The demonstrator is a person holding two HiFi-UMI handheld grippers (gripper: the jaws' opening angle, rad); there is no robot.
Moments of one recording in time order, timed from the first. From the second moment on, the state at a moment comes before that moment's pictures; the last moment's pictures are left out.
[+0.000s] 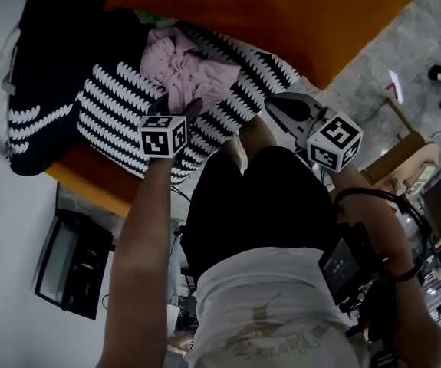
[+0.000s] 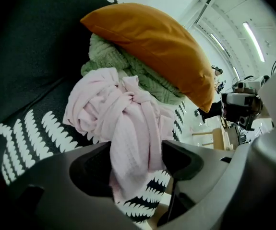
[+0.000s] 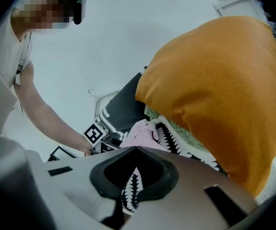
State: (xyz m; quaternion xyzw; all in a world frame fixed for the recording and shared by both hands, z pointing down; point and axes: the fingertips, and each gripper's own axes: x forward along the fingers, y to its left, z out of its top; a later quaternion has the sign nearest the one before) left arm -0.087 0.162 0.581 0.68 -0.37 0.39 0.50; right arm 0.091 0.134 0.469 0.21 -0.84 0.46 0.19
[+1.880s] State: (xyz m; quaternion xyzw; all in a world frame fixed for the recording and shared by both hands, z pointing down) left arm -0.180 0.306 0.285 0.74 -0.52 0.17 0.39; right arm -0.015 0.209 0.241 0.19 -0.92 0.28 0.18
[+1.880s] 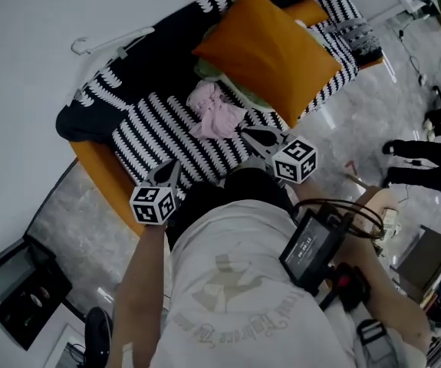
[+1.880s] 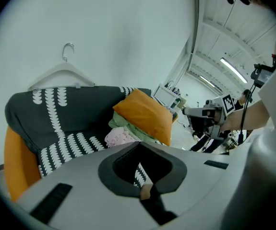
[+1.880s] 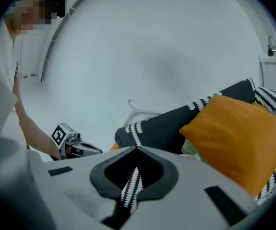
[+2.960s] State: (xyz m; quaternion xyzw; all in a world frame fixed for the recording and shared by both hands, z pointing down) left arm -0.186 0.358 0.211 0.78 -0.54 0.11 0.32; right arm -0.035 0.279 0.153 0.17 -0.96 0.18 0.13
